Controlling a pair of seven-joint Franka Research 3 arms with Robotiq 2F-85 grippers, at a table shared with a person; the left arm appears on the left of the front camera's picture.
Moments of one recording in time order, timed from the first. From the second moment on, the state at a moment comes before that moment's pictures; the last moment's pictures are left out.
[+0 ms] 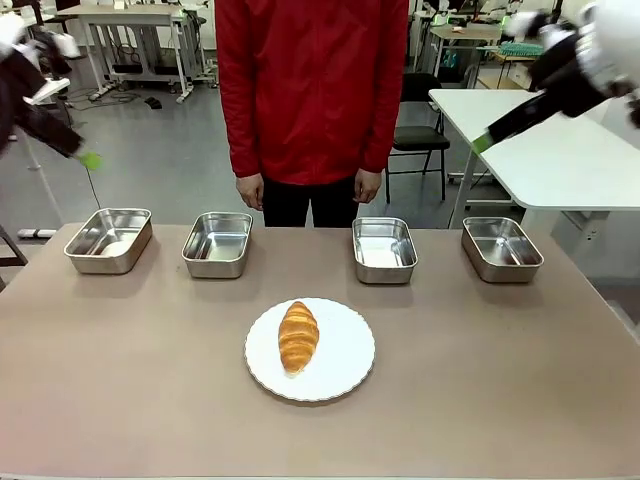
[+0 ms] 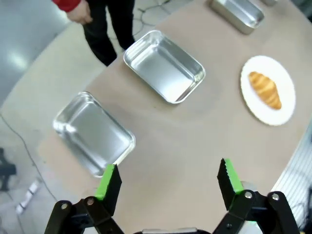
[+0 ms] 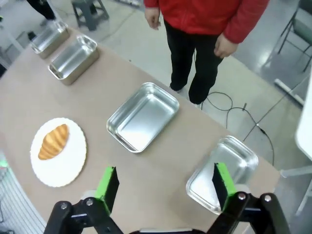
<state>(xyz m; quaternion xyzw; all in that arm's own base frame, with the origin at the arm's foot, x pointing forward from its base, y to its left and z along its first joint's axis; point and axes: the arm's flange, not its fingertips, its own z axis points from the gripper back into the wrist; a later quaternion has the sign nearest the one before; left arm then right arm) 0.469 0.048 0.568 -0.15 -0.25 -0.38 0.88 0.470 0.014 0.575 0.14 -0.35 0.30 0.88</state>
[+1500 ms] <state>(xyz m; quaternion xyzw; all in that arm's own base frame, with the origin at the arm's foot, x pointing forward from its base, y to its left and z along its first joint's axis) 0.485 0.172 0.579 -0.21 -0.37 -0.38 0.82 0.461 -0.168 0.575 0.18 -0.43 0.29 0.84</state>
